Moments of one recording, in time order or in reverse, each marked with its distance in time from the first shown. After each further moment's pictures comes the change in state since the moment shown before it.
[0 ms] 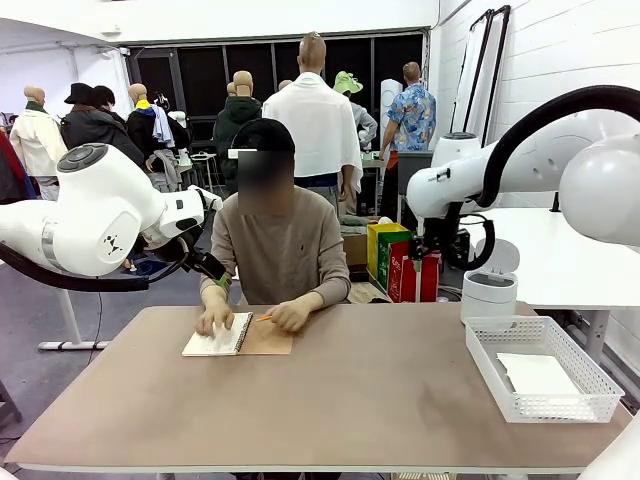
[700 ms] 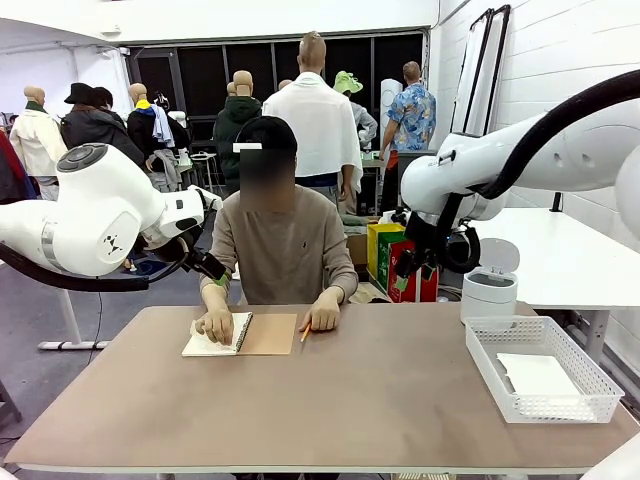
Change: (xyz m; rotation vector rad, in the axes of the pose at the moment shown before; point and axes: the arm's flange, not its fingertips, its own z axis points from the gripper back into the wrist) left arm 0.000 0.000 0.000 0.000 0.000 0.000; right arm -0.082 0.051 0.030 0.237 -0.011 0.478
